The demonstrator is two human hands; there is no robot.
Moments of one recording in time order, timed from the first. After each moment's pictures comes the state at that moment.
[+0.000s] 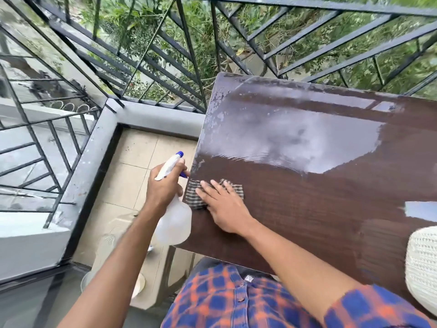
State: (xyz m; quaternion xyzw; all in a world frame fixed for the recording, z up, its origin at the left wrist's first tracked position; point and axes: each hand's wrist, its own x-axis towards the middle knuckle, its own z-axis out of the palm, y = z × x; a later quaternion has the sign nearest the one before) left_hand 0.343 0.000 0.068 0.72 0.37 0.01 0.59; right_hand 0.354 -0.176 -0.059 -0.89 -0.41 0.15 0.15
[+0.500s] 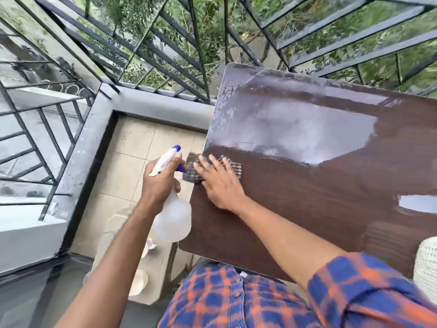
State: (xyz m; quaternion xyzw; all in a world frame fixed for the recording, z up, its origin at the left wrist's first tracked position) left_hand 0.361 0.038 0.068 0.69 0.39 0.00 0.62; right_hand 0.408 -0.117 -0.058 -0.91 -0.36 0.13 0.14
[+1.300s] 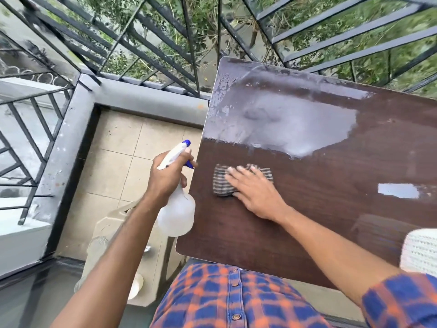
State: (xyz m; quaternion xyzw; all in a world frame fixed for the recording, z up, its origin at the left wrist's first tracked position) left_hand 0.391 0.039 0.062 0.68 0.36 -0.08 0.63; right_hand 0.423 -0.227 -0.067 -0.89 -0.43 0.13 0.11
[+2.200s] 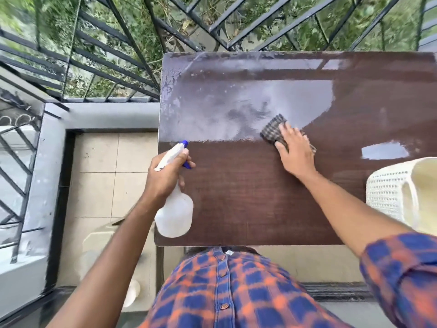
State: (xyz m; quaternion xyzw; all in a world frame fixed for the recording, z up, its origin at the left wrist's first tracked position) left_hand 0.376 -0.052 0.070 0.72 0.26 -0.12 0.63; right_hand 0.450 -0.402 -0.059 -0.98 -0.01 0.09 0.20
